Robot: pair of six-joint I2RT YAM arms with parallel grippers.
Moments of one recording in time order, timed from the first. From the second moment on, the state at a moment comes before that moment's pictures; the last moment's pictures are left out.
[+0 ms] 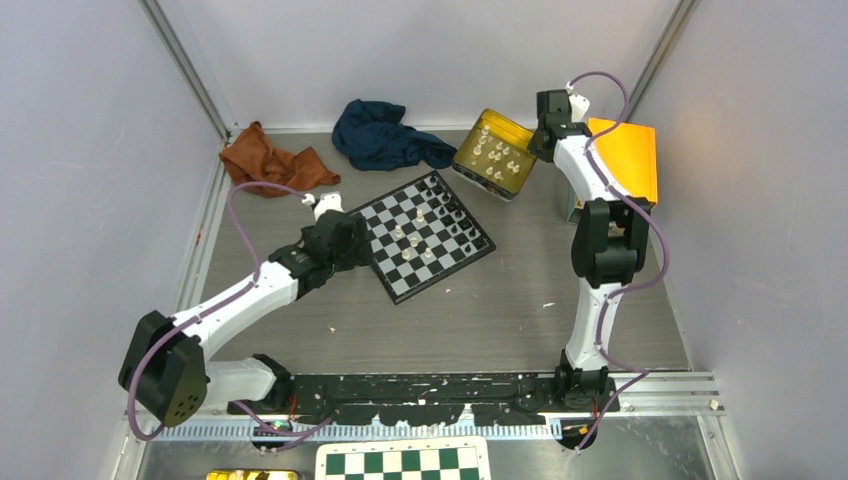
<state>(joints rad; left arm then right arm) -0.59 1.21 0.77 -0.33 -0.34 -0.60 0.10 2.00 1.77 -0.52 0.34 0.54</state>
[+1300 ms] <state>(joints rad) -0.60 1.25 0.91 -0.39 -0.46 -0.61 0.03 2.37 2.07 -0.73 0.32 0.52</state>
